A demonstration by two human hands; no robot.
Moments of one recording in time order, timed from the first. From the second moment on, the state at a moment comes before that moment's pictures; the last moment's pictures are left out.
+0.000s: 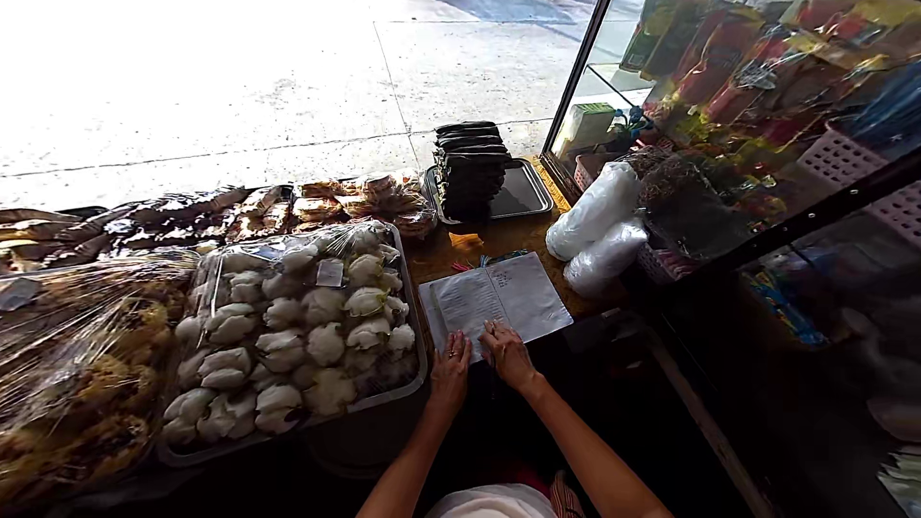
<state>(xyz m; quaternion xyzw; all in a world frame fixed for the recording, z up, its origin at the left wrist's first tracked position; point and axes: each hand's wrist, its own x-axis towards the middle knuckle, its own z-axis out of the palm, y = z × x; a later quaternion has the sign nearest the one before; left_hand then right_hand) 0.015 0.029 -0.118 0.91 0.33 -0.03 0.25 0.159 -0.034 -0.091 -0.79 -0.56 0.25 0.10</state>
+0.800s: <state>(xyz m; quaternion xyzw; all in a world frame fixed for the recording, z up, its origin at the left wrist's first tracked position) 0.074 0.068 -0.014 0.85 0.32 -0.33 0.25 0.252 -0.045 -0.092 -0.66 -0.68 0.29 0.12</state>
